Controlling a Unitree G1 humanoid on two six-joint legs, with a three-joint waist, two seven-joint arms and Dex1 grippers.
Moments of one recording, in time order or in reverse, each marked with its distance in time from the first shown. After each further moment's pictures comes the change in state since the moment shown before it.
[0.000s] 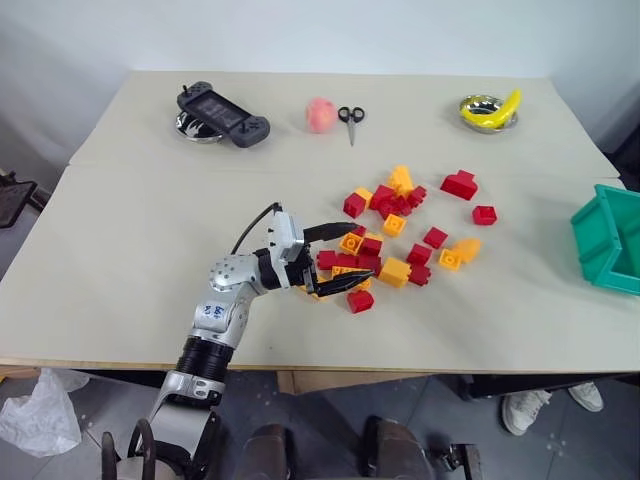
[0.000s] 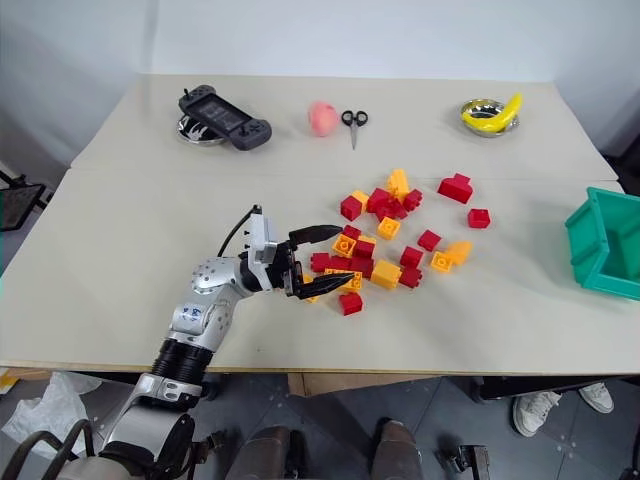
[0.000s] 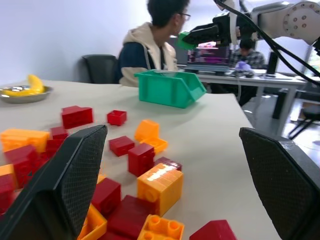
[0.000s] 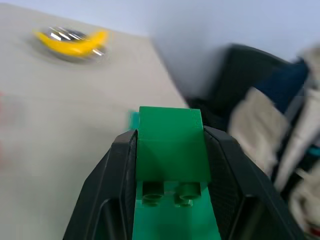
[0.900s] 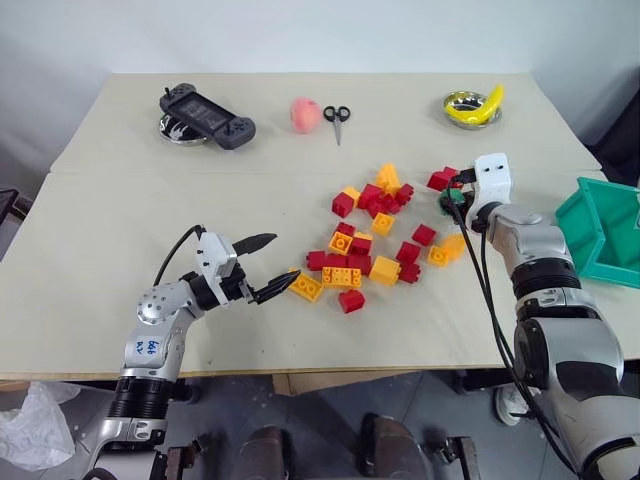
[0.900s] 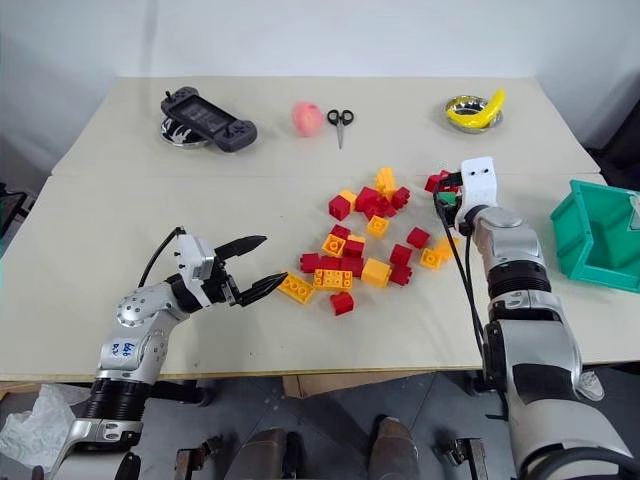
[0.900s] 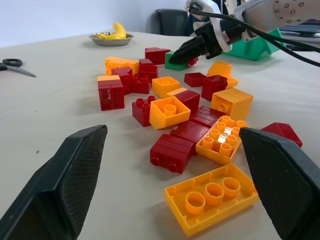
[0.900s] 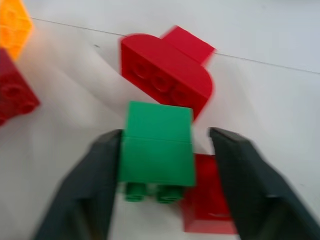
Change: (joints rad) left arm 0.248 0.221 0.158 -0.164 0.005 0.016 0.161; right arm -0.808 0.330 0.688 0.950 -0.184 -0.258 -0.017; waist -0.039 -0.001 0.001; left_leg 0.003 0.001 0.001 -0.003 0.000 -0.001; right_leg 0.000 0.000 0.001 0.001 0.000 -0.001
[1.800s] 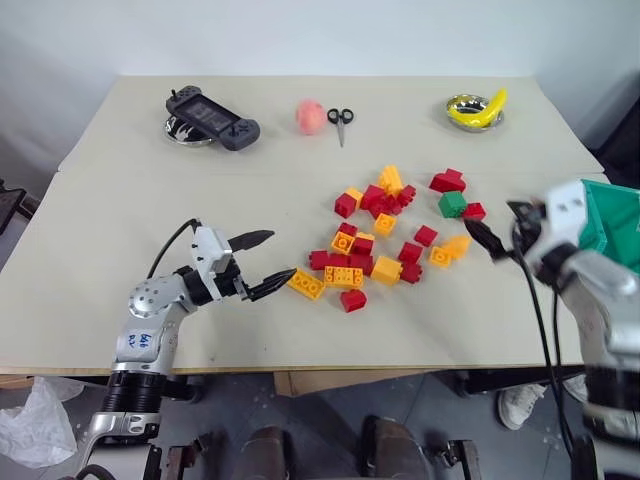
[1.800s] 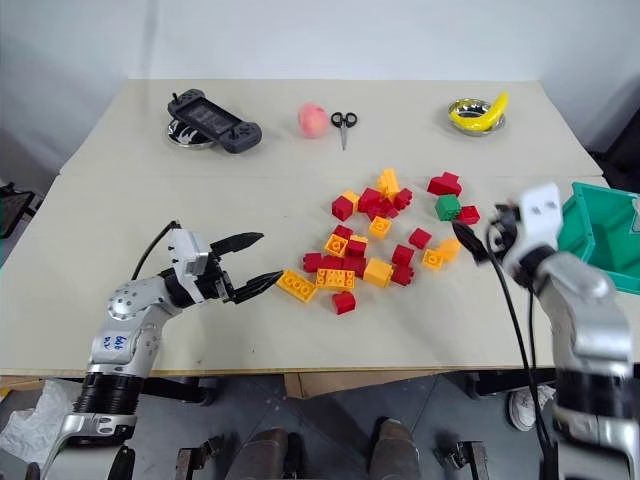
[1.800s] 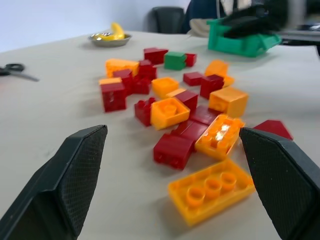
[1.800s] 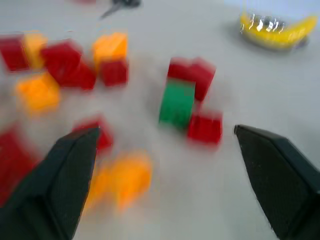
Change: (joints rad) left arm -0.033 0.024 -0.002 0.002 -0.004 0.020 -0.045; right arm 0.511 -0.158 -0.143 -0.923 0.222 0.300 0.113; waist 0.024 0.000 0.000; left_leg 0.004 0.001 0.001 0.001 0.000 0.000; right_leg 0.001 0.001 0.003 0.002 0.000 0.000
